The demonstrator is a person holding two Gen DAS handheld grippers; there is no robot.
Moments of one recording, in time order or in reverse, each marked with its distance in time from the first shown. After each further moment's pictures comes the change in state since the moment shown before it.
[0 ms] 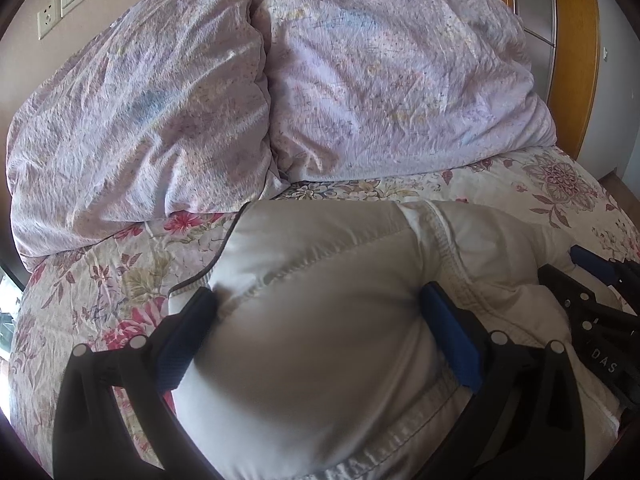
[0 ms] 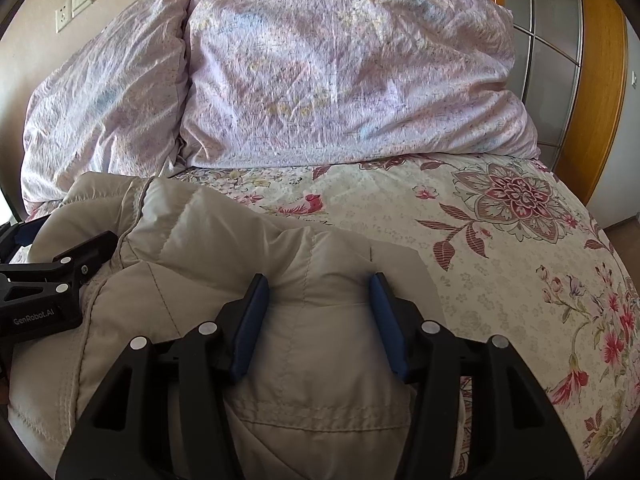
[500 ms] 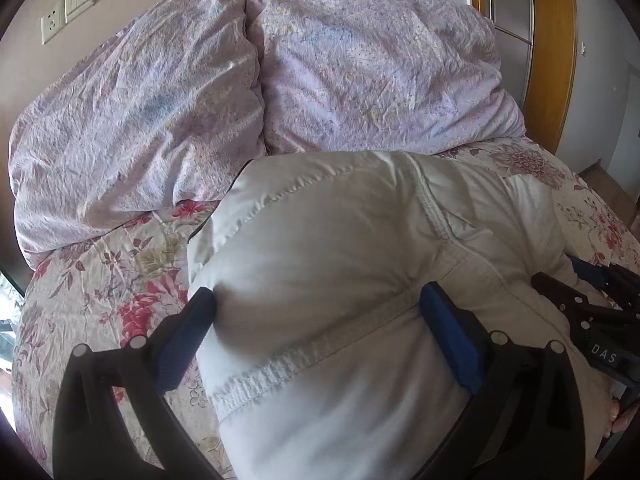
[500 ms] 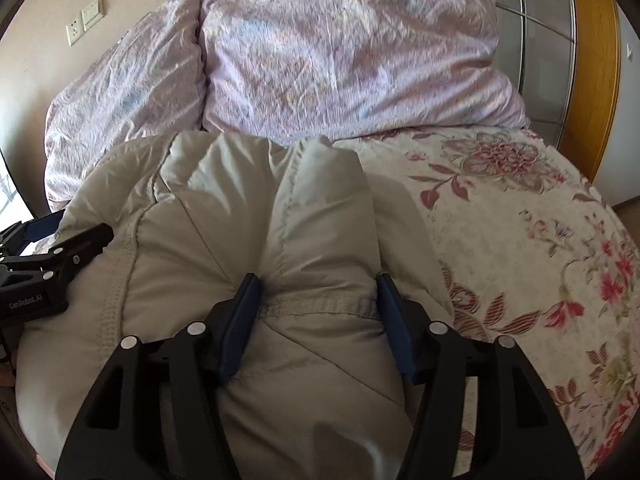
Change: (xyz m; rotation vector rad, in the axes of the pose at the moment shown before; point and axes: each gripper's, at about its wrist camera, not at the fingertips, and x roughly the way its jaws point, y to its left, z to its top) left arm -0.047 0.002 -0.029 0.033 -0.015 -0.047; right arm -0.037 -0.008 -0.037 0.052 0.044 0.067
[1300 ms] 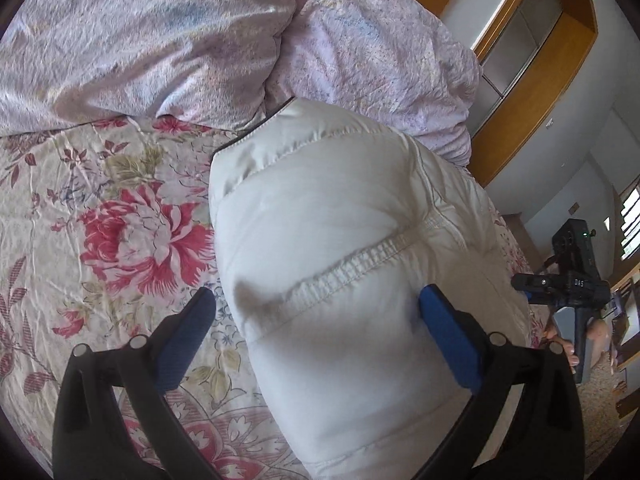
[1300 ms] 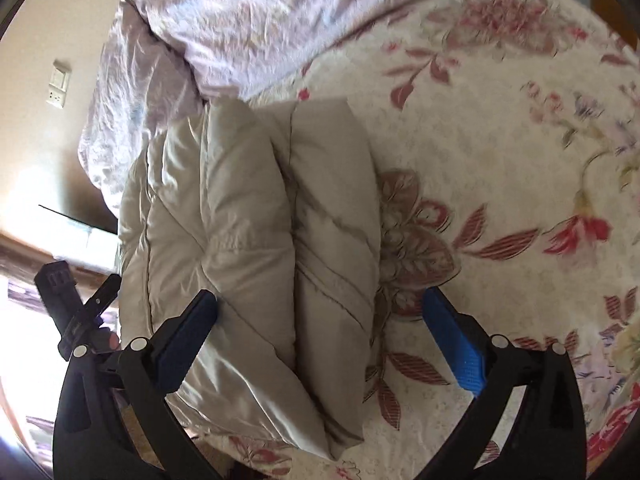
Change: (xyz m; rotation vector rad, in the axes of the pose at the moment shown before) left arm -0.024 0.089 -0.031 -0.293 0.132 -0.427; right arm 0.004 -0.088 0.023 0.322 0.462 0.406
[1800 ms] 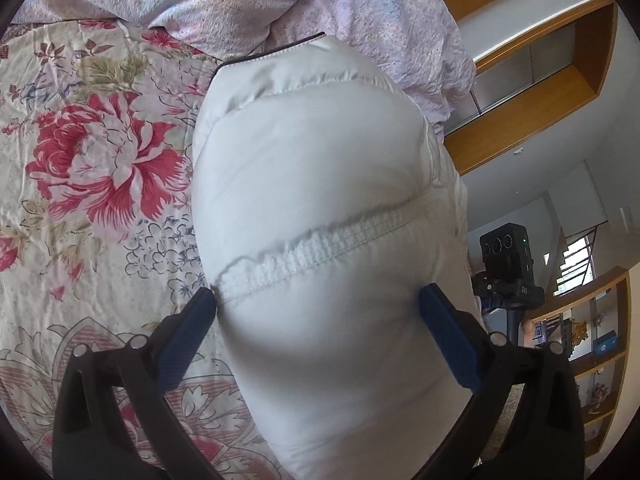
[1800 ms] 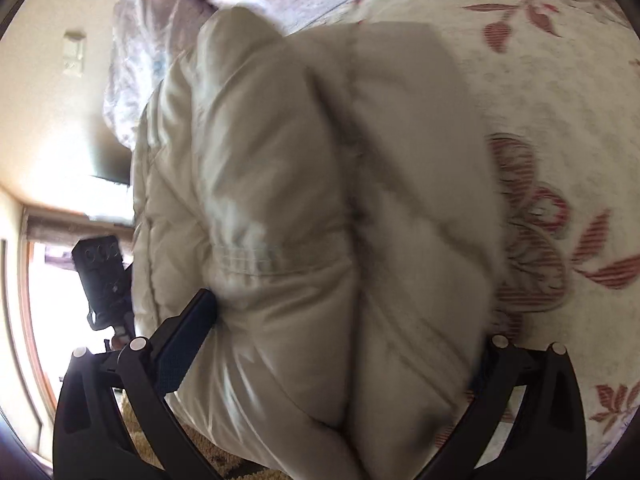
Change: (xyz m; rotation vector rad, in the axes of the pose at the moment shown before) left arm 0.019 0.031 -0.016 -0.200 0.121 -0.236; right arm 0.050 0.033 0.011 -0.098 0.182 0.119
